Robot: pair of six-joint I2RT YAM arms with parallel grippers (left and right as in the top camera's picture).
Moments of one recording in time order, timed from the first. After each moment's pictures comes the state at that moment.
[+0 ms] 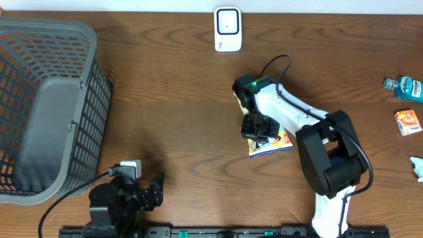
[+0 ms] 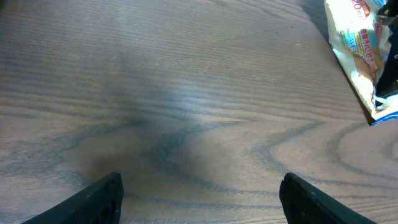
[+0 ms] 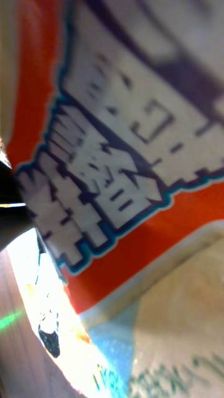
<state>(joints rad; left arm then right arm) -0.01 0.01 0.26 -0.94 0.29 -0.15 0.49 2.06 1.41 -1.15 0.04 0.73</state>
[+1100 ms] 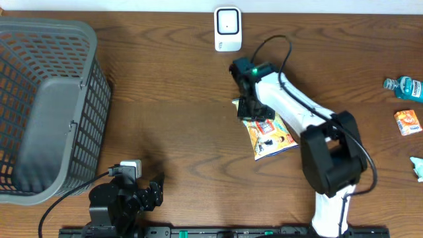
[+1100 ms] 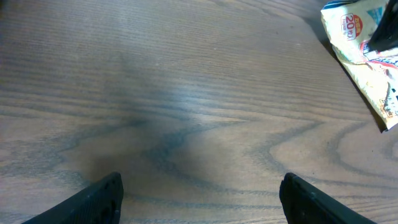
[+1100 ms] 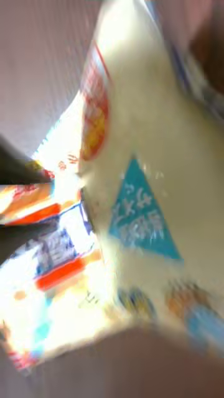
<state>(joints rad) -0.01 0.01 0.26 -0.94 0.29 -0.15 0.48 2.06 1.56 -1.11 0.12 0.65</state>
